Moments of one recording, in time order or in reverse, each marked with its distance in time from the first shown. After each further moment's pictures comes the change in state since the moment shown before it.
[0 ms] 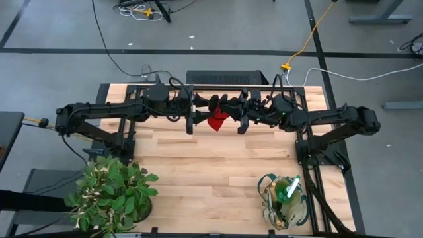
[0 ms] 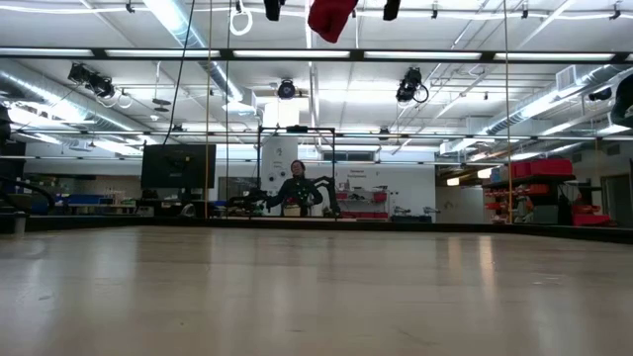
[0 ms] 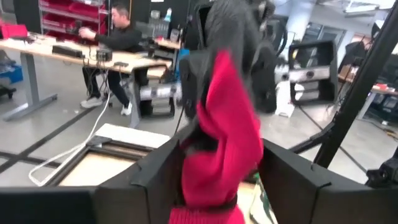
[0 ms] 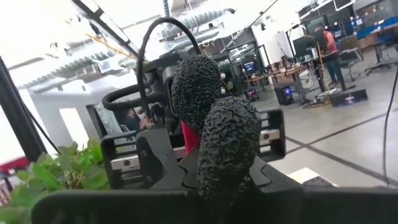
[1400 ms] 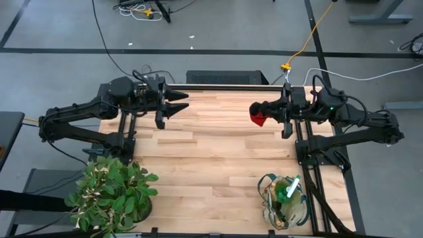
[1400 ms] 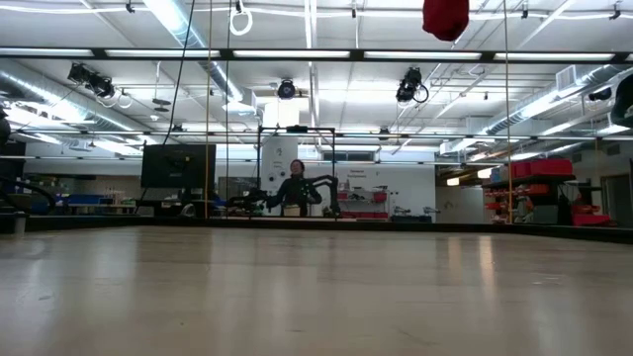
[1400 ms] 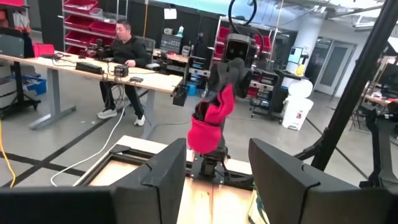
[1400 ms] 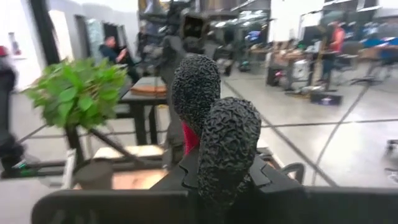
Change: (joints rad) left arm 0.017 -0.298 0.000 -0.256 -0.046 0.000; right arm 0.001 -0.513 0.000 -0.737 -0.057 -0.334
